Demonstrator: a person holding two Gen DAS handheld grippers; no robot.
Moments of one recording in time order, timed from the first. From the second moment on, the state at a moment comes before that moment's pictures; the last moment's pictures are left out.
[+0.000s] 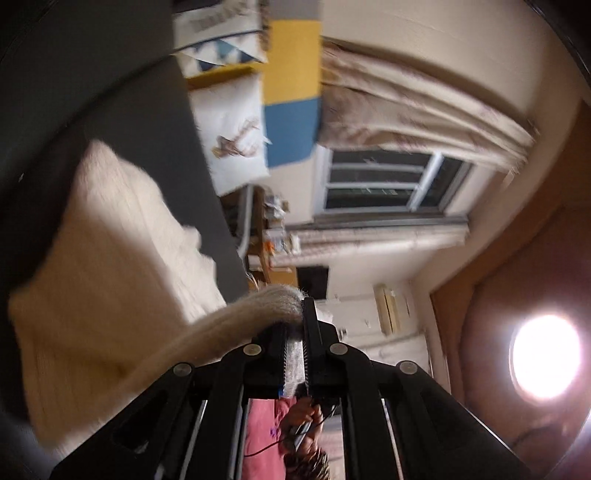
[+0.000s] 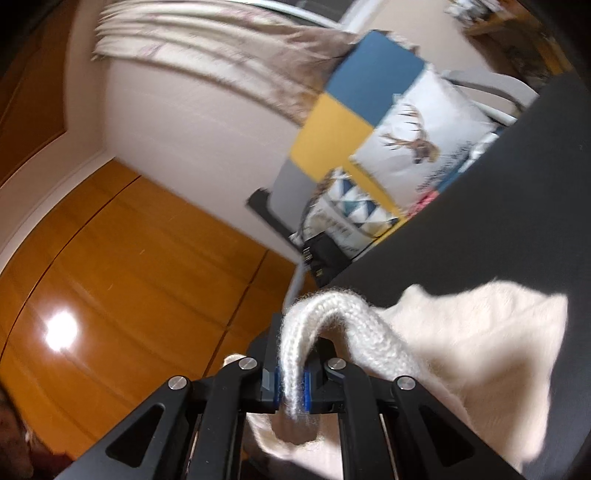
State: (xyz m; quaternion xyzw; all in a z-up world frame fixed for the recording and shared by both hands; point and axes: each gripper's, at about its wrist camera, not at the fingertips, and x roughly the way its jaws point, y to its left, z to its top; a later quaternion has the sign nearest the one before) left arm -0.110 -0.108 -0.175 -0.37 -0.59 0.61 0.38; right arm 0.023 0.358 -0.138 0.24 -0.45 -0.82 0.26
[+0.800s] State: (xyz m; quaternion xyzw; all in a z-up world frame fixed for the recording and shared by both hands) left arm -0.129 -0.137 -0.194 -0.41 -0.53 0.69 0.28; right arm 0.029 0.403 -0.195 0.32 -0.40 -0.86 0.07
